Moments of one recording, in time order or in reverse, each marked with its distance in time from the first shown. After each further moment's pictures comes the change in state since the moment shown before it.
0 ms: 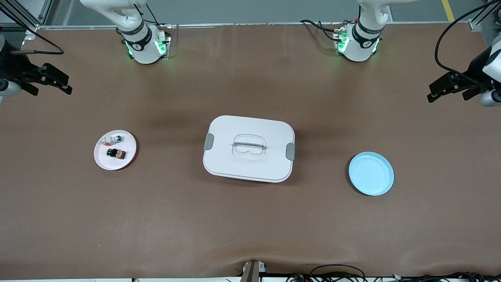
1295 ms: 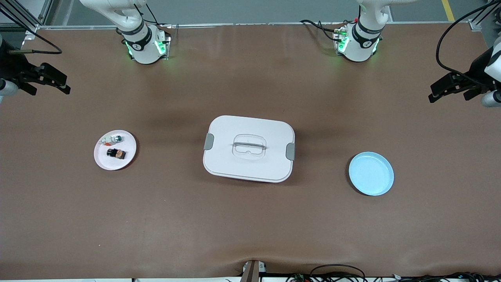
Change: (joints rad) left arm 0.005 0.001 0.002 0.000 0.000 0.000 0.002; right arm -0.002 0.000 -0.007 0.008 0.000 -0.001 -0.004
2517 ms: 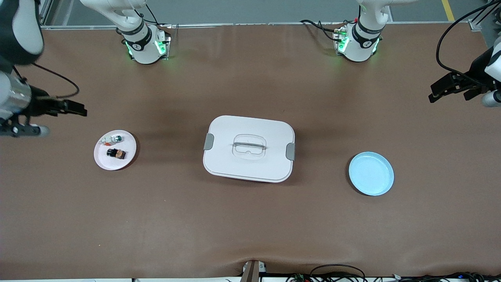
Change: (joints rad) left arm 0.000 0.000 0.000 0.001 0.000 0.000 0.000; right arm -0.030 0.267 -0.001 0.028 0.002 -0.027 0.000
